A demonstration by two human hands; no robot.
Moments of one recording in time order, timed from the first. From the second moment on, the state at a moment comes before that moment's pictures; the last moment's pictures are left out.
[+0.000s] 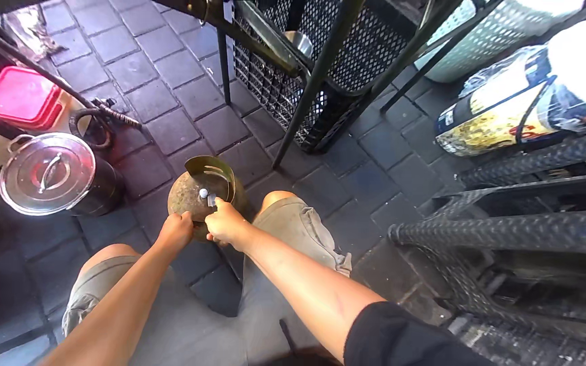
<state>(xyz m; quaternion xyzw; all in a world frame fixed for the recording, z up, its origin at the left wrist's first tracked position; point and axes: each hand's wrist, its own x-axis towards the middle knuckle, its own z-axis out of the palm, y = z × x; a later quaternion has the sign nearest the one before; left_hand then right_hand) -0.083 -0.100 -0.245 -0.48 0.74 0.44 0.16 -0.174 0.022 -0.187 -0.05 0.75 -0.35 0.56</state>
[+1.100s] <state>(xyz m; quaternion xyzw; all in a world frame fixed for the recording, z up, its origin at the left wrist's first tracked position) -0.079 -0.096 -0.256 -0.51 0.68 0.52 0.08 -0.234 0.046 -0.218 -0.04 0.58 -0.46 0.67</state>
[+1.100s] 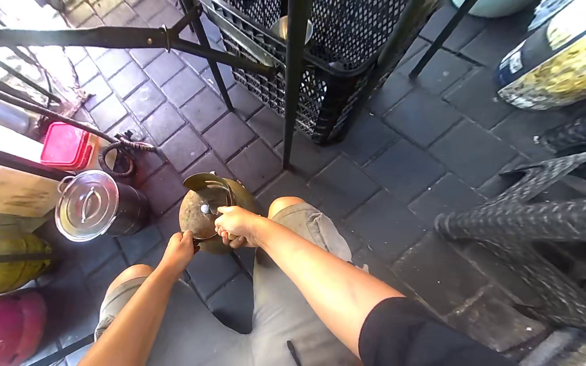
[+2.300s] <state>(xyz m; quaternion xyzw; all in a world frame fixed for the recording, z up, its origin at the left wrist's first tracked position) -0.175 -0.108 -0.216 -0.38 0.89 0.19 0.16 -0.241 0.058 -0.179 -0.28 0.72 -0.25 0.59</state>
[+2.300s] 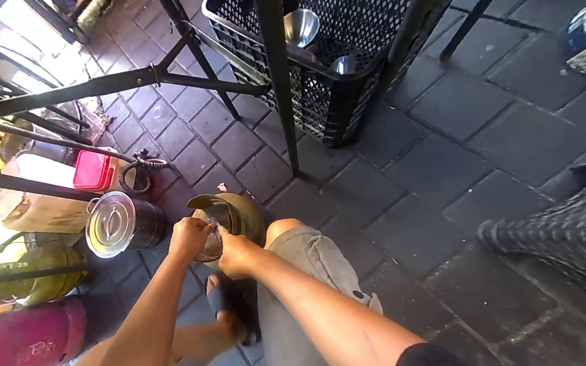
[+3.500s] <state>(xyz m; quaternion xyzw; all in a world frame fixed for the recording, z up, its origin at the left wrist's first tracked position) -0.173 -0.129 -0.219 -0.38 0.84 0.26 0.29 -0.280 0.053 -0.171 -0.30 0.69 -0.21 0.62</state>
